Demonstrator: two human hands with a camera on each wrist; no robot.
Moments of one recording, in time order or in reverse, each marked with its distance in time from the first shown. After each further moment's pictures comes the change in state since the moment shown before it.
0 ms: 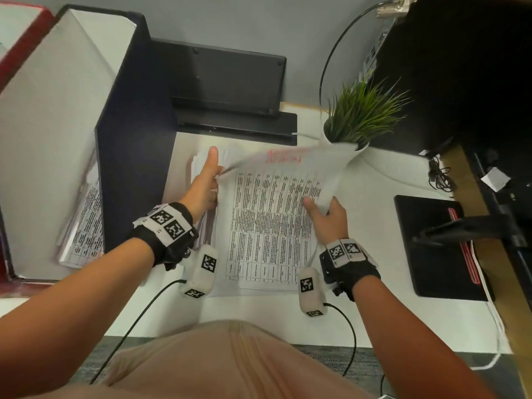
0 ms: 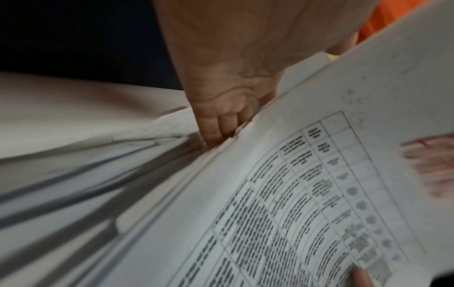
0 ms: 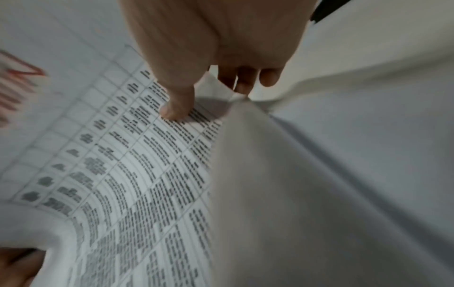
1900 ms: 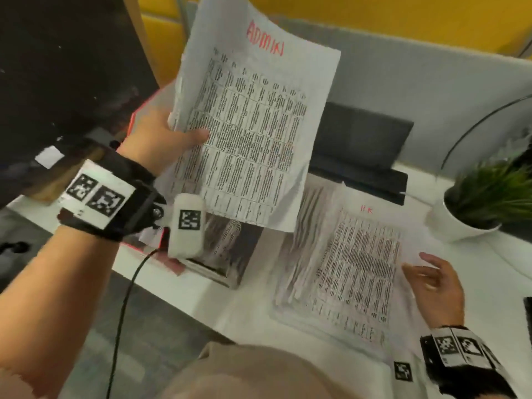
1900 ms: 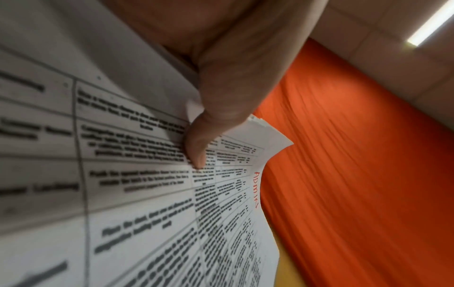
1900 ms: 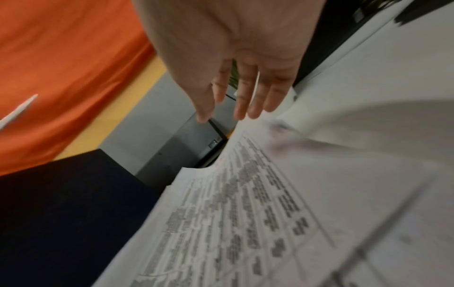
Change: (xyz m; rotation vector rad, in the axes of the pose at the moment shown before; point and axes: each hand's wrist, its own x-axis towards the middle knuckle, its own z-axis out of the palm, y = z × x) left_hand -0.149 0.098 -0.175 0.423 0.801 0.219; right_hand -0.002 0.000 0.001 -0.072 -0.029 -0.196
